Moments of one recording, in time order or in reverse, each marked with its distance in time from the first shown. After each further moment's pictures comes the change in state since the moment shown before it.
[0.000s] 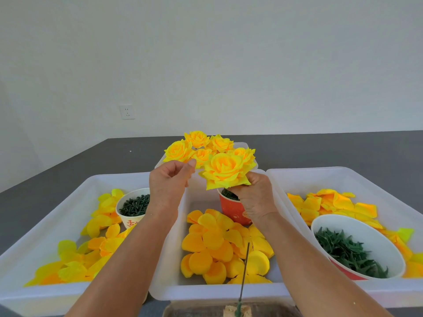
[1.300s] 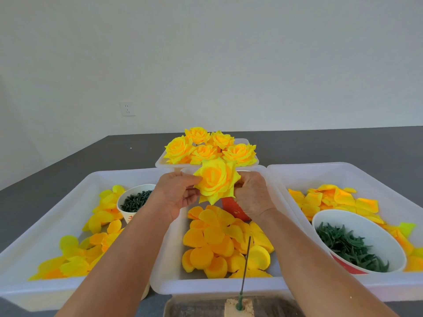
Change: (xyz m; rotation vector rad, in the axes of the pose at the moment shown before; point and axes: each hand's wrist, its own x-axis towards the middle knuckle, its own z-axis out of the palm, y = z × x) left_hand 0.005 -0.002 -0.005 -0.081 -0.256 -0.542; right_hand -0.006 -0.008 0.002 -0.245 -0.137 -0.107
